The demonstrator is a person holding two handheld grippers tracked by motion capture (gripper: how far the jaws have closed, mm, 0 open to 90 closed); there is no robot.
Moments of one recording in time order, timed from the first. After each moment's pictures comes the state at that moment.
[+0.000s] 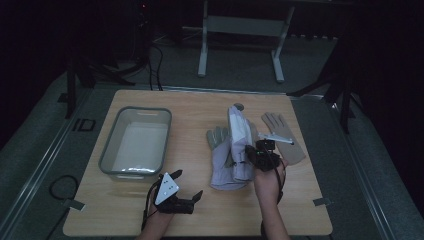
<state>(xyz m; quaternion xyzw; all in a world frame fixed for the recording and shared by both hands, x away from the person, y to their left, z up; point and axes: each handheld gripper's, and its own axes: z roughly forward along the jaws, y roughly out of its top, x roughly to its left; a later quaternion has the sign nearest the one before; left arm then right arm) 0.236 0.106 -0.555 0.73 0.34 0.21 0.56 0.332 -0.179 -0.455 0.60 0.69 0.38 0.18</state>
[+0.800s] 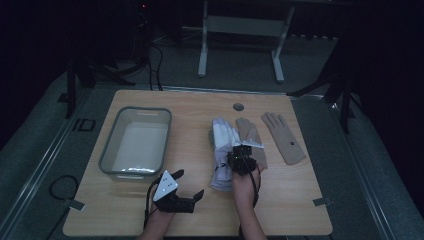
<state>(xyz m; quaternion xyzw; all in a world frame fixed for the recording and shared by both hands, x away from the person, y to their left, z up) 0.240 0.105 -0.555 0.73 0.35 0.18 0.57 0.341 -0.130 -0.506 0.61 0.69 0.34 0.18</state>
